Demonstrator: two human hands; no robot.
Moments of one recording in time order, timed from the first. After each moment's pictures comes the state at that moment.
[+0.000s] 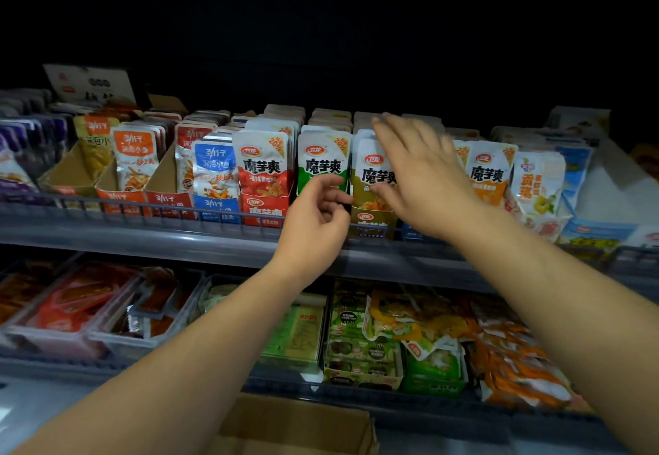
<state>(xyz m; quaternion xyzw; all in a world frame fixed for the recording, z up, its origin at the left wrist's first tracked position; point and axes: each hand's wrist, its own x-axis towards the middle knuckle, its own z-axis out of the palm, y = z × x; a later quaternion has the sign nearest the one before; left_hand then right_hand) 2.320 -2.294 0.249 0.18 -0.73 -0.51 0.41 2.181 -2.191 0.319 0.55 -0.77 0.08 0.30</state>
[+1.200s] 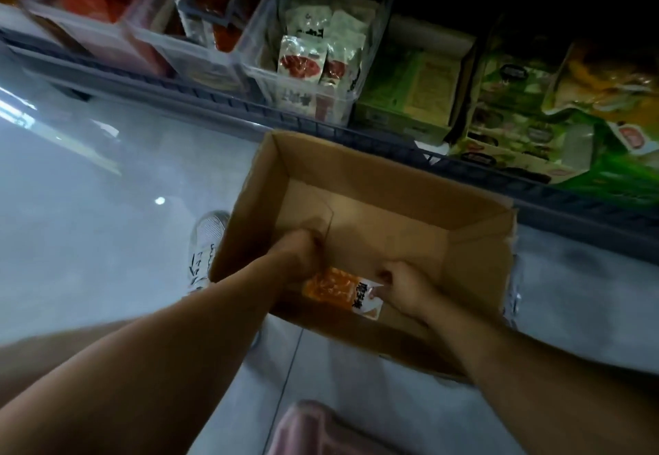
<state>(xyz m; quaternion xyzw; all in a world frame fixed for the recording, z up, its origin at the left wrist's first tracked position) 2.539 -2.291 -0.150 0.48 -0.74 -0.40 -0.25 2.376 -2.134 -0.191 0.41 -0.78 0.00 -0.48</state>
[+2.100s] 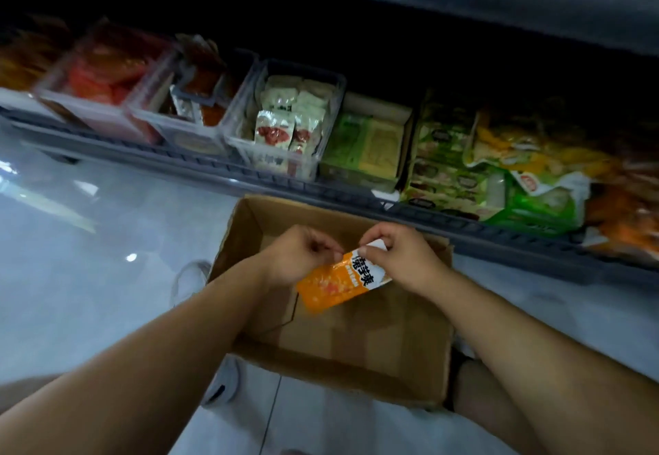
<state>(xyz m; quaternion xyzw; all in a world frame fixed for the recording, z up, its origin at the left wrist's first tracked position) 2.500 -2.305 -0.058 0.36 -0.71 -0.60 -0.07 2.332 -2.175 -0.047 0.36 -0.76 0.33 -0.43</state>
